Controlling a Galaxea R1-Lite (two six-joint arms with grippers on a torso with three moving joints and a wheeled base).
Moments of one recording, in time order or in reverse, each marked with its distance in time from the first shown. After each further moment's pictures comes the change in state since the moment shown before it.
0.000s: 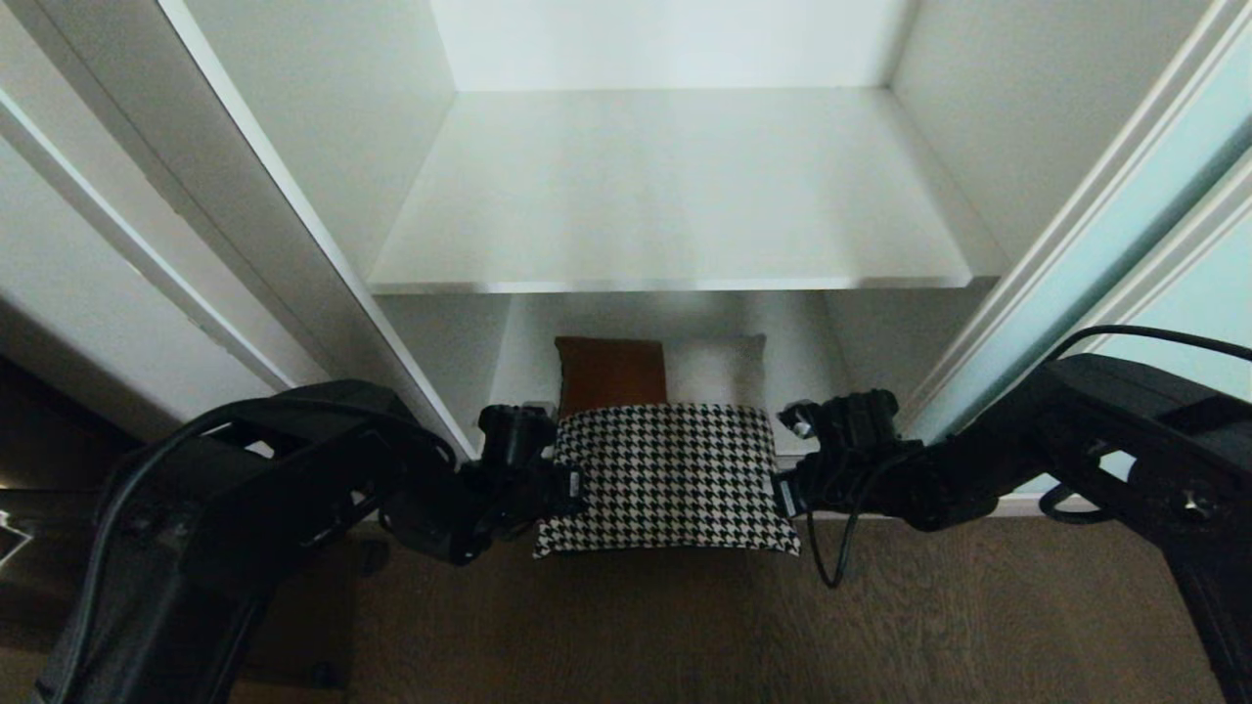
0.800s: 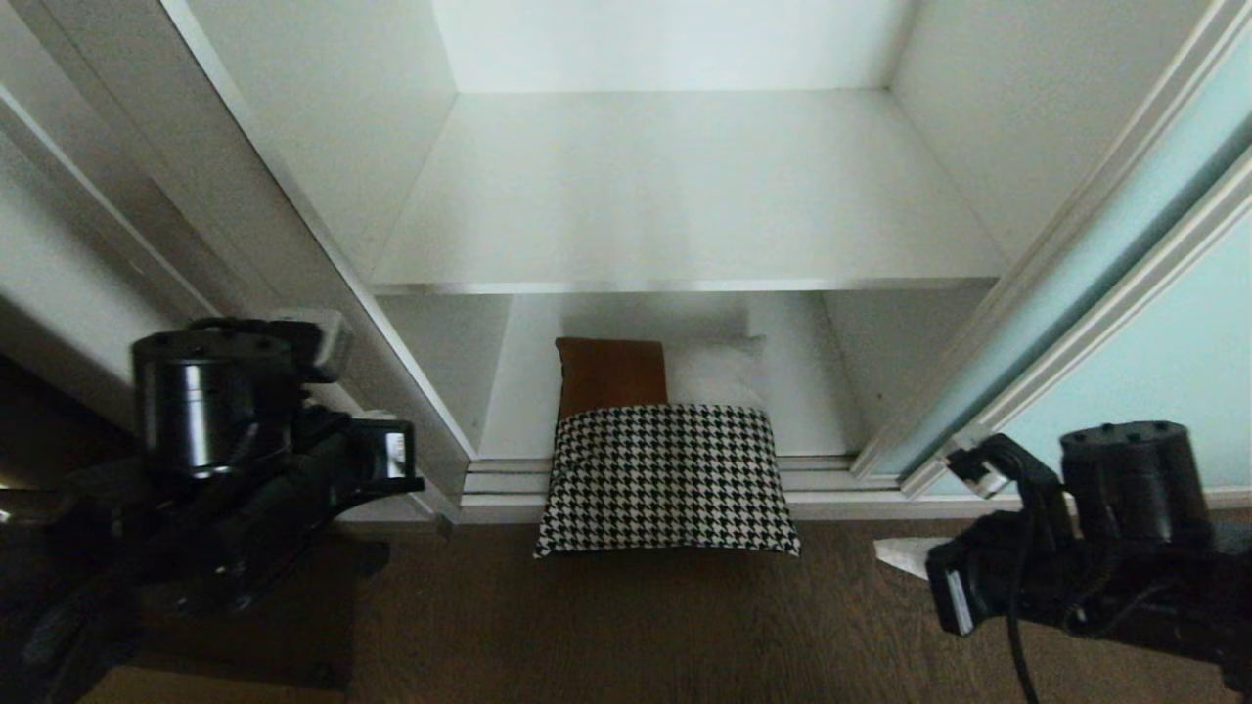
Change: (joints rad) left arm -0.005 -0.938 0.598 0.094 0.342 0.112; right arm 0.046 -0.813 0.797 -0.068 -0.018 -0.004
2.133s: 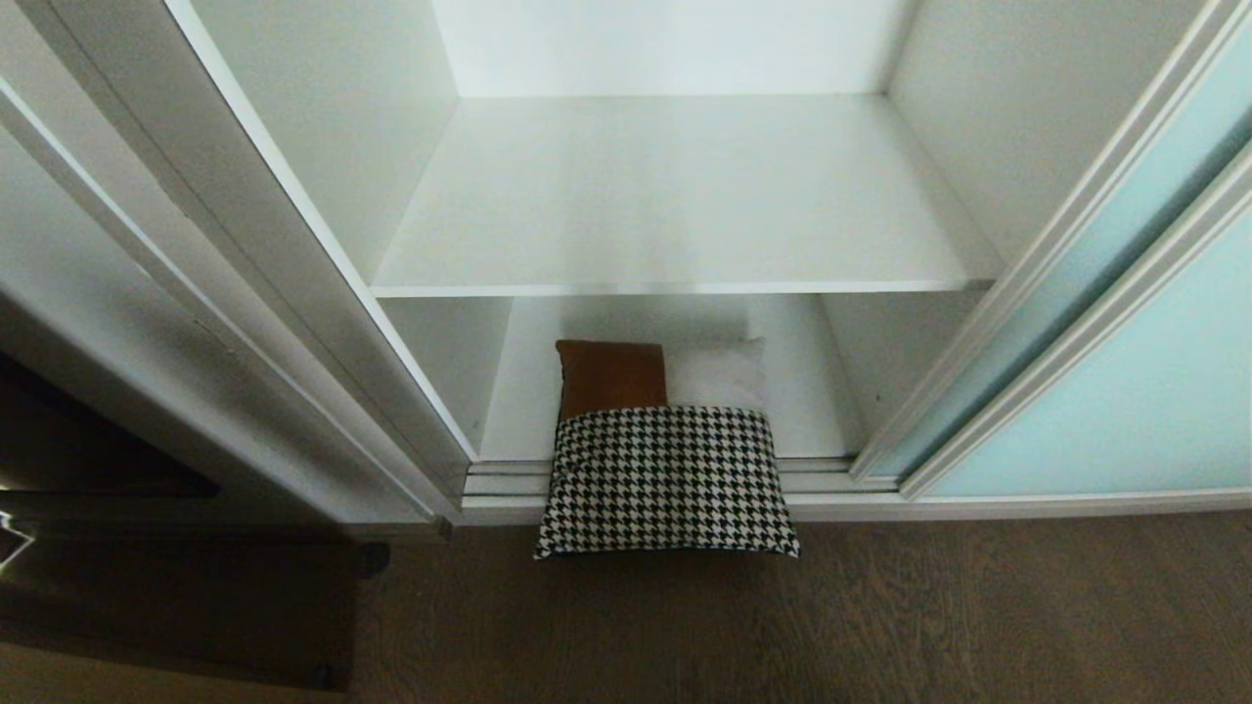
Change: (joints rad) left arm 0.396 -1.139 0.473 0.387 0.111 0.071; right arm -0.279 -1.327 0.255 0.642 -0.446 0.214
